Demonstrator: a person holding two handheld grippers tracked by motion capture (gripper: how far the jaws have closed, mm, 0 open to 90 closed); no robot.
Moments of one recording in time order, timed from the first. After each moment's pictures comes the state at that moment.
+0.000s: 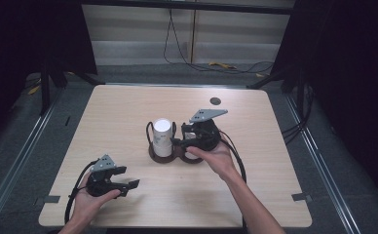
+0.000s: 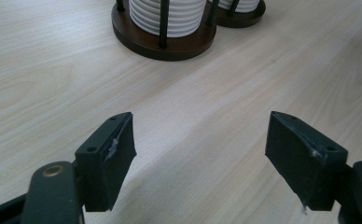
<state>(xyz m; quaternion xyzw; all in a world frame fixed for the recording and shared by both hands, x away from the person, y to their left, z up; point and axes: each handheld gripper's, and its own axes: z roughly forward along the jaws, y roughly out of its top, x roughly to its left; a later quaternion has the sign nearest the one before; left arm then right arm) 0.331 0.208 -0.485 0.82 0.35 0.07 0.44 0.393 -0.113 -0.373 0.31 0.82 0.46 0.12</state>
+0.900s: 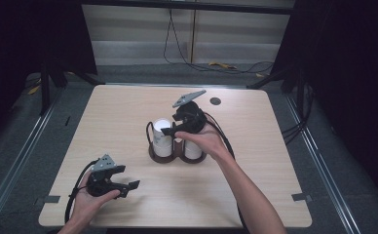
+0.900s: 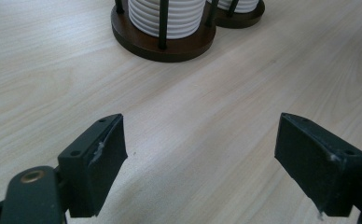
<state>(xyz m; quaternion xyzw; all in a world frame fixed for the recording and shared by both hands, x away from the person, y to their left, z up) 0.331 0.208 -0.485 0.82 0.35 0.07 0.44 0.443 -0.081 -0.363 0.28 0.87 0.40 0.11</state>
